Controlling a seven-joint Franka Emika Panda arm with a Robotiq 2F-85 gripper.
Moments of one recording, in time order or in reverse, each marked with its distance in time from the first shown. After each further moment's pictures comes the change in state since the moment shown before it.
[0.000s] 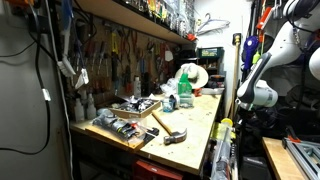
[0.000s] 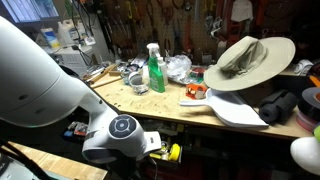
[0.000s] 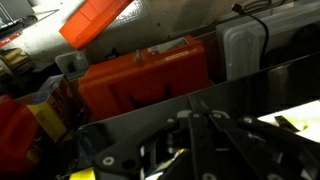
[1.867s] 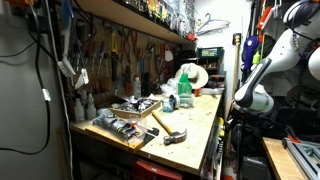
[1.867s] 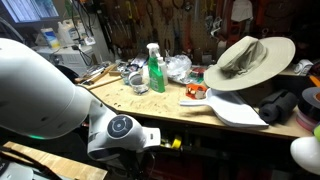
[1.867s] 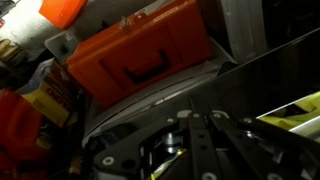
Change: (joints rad) arm -0.055 0.121 0.088 0.026 -0.118 0.164 0.261
